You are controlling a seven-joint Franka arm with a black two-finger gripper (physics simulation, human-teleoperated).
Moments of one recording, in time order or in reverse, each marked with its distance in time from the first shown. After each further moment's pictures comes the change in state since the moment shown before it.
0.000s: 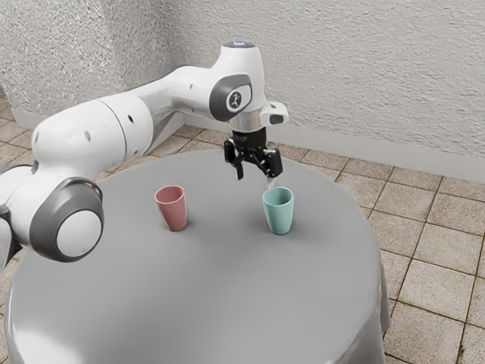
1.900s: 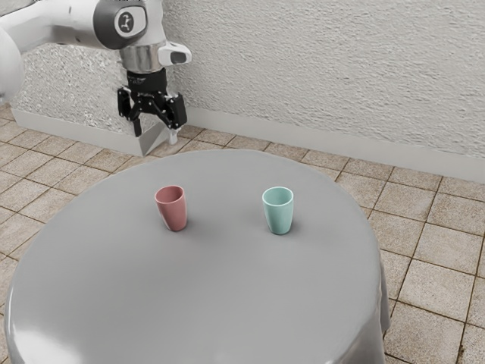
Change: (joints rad) arm 0.170 -0.574 -0.001 -0.455 0.053 -0.195 -0.038
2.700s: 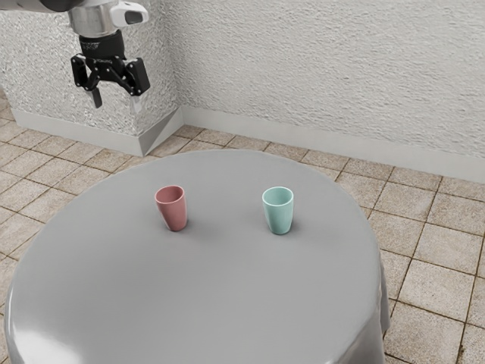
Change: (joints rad) arm 0.039 -0.179 0.028 -0.015 0.006 -0.071 -0.023
